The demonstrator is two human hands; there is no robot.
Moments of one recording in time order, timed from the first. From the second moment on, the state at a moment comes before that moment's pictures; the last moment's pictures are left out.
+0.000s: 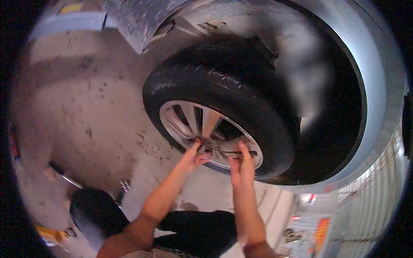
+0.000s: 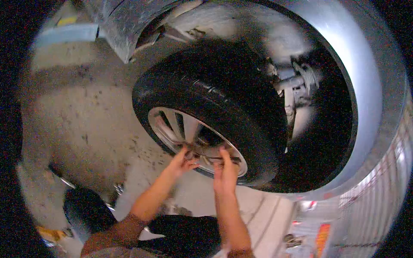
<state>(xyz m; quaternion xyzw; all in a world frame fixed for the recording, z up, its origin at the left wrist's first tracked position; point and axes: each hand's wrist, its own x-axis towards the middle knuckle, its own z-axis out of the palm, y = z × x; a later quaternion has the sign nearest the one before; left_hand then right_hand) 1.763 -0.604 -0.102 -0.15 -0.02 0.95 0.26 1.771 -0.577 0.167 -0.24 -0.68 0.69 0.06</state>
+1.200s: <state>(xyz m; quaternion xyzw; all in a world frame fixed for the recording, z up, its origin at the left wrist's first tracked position) 1.639 -0.743 0.415 0.26 0.94 0.21 0.08 1.720 -0.721 0.199 -0.55 -0.19 0.81 0.06</state>
